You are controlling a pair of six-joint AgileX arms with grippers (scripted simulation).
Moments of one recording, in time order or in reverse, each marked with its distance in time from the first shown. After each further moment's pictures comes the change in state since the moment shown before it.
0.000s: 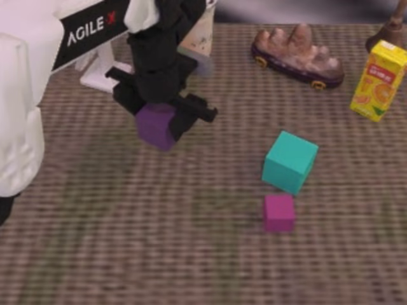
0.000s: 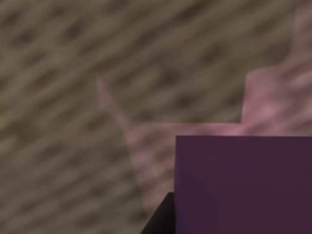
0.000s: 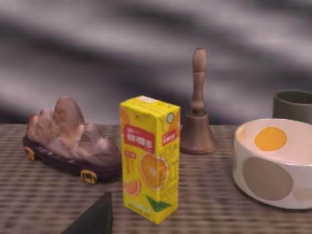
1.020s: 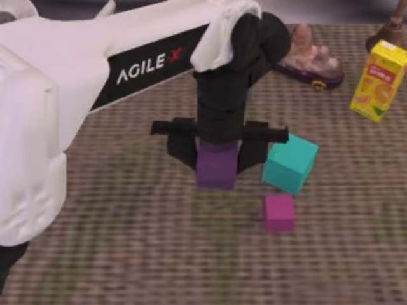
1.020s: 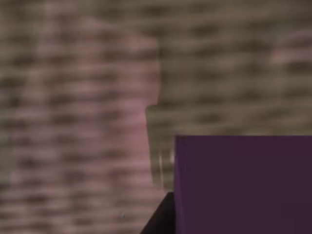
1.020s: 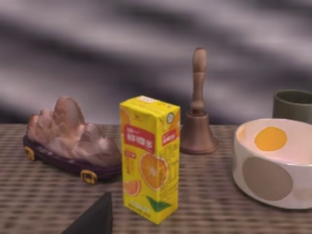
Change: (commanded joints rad) left arm -0.261 -0.093 -0.109 -0.008 -0.011 -0.710; right arm 0.000 0.000 0.000 0.000 0.000 0.000
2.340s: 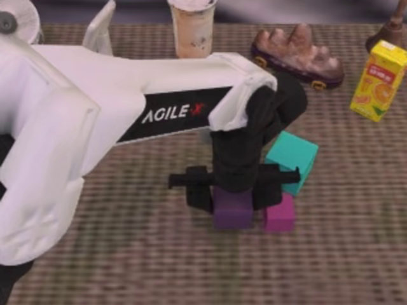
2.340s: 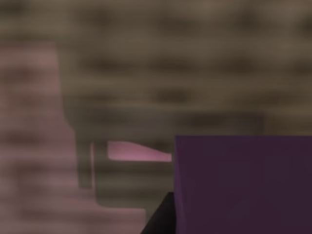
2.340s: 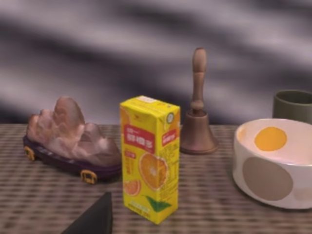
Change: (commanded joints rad) left arm -0.083 -0.005 -0.249 0.263 -0.005 -0.200; right arm 0.000 0.000 0.000 0.000 0.000 0.000
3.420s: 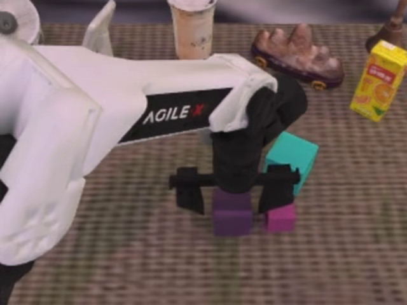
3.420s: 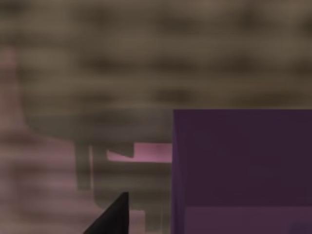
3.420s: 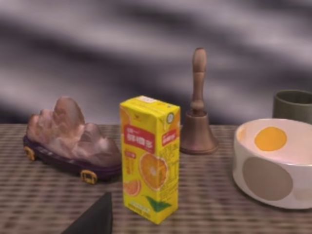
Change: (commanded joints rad) left arm 0.000 0.000 0.000 0.000 0.000 0.000; right arm 0.000 0.000 0.000 0.000 0.000 0.000
